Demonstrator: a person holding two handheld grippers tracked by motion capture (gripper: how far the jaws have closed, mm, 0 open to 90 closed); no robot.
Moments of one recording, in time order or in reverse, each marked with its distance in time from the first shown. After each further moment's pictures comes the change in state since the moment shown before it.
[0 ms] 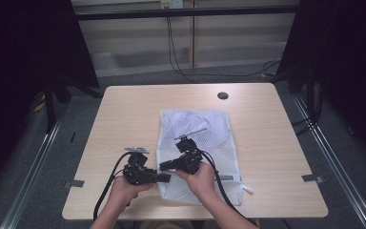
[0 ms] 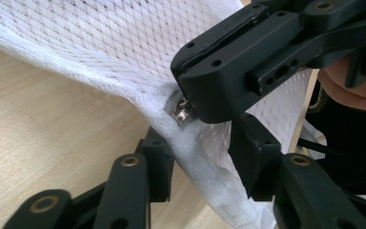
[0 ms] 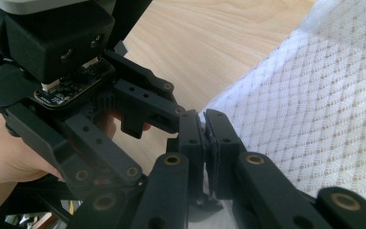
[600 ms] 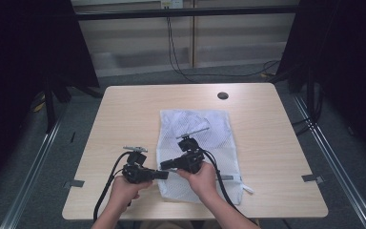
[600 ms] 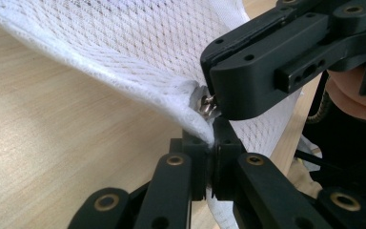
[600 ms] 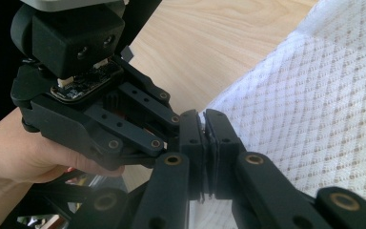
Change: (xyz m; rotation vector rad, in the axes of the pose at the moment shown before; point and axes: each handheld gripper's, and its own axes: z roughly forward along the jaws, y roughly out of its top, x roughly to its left) left arm 0.001 0.000 -0.001 -0.019 -0.001 -0.068; right arm -0.001 0.000 -0.006 -0.013 0.026 0.020
